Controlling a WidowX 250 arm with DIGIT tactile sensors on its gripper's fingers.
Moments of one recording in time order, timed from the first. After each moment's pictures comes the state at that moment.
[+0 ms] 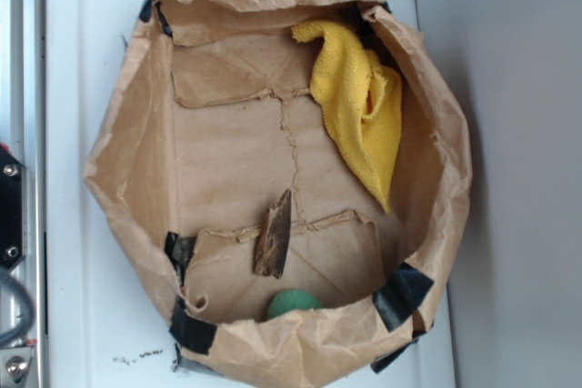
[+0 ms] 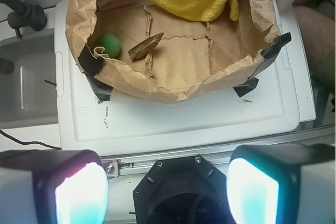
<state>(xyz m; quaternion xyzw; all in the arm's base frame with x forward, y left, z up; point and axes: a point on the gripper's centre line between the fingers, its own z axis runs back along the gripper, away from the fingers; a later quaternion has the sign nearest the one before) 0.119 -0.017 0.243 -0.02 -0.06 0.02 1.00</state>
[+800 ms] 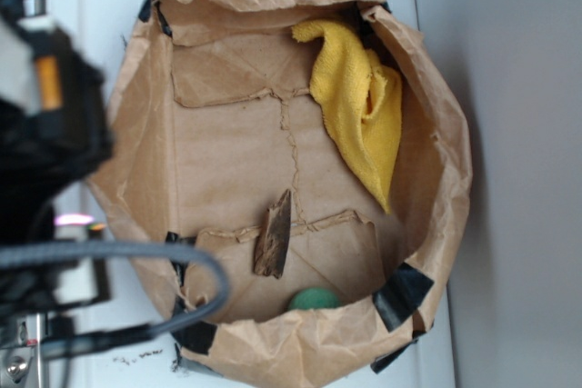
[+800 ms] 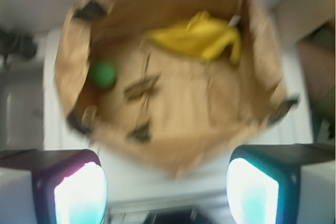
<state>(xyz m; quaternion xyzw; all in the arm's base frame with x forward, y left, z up) 0.192 -0.014 0.235 0.01 -0.10 0.01 0.99</state>
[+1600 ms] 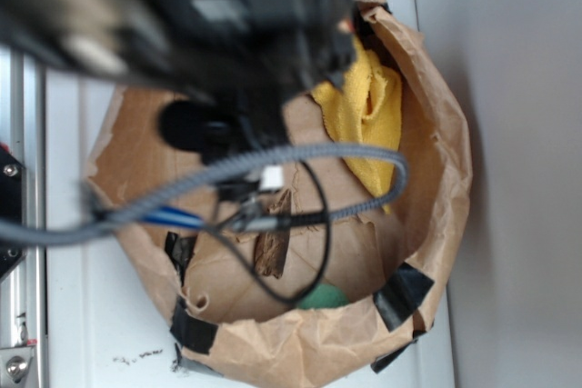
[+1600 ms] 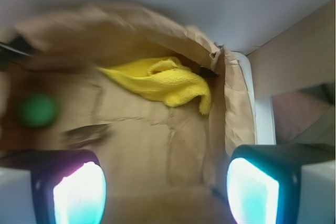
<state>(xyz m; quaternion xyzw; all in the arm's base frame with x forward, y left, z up) 0.255 0.016 0.171 0.11 -0.08 -0.06 0.99</state>
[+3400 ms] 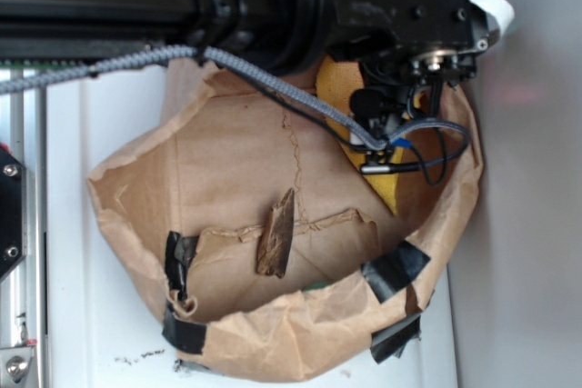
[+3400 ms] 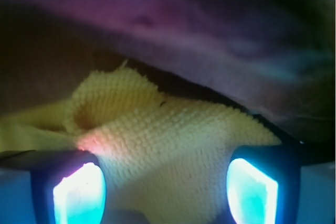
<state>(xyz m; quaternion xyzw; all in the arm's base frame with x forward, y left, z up) 0.346 0.050 0.058 0.07 -0.07 -0.02 1.00</state>
